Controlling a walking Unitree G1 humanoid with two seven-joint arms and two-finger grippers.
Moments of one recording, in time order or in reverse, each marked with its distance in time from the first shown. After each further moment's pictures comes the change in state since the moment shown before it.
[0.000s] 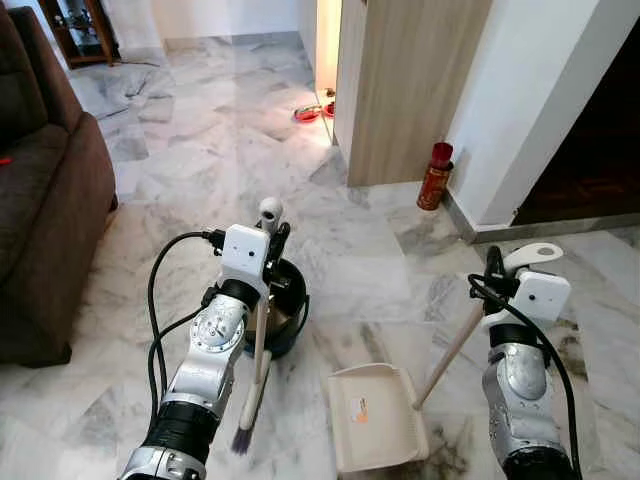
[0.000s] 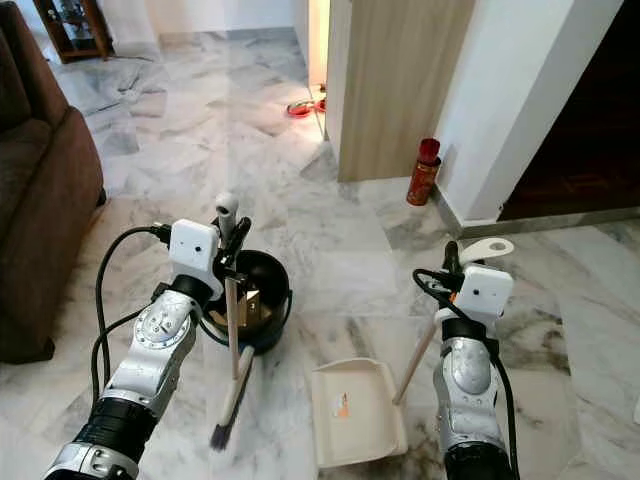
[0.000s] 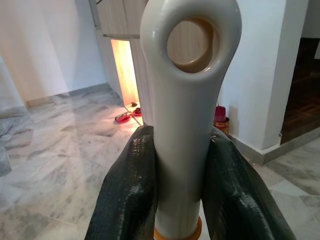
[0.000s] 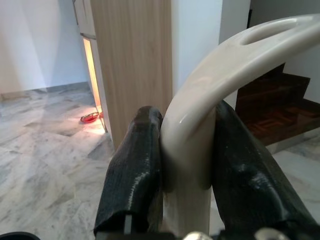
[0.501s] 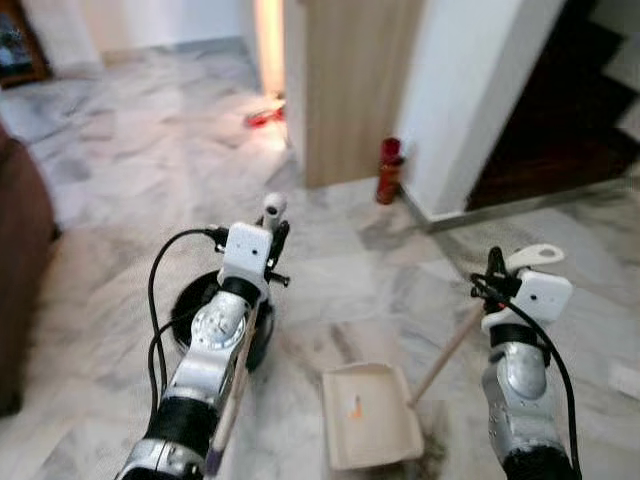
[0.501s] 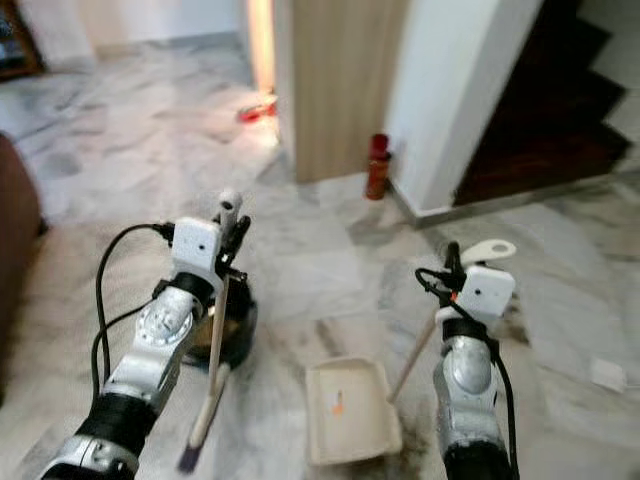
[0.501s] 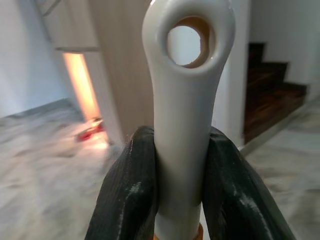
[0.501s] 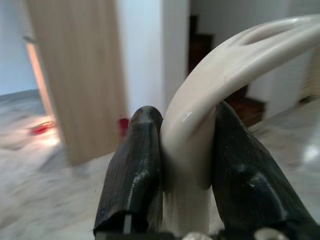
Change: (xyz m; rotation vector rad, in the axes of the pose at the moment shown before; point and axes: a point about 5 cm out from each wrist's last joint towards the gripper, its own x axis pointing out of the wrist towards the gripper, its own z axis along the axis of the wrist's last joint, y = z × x) left arm 0.002 0.001 -0.002 0.029 0.007 0.004; right arm 0.000 0.001 -0.002 0.001 0.010 0.001
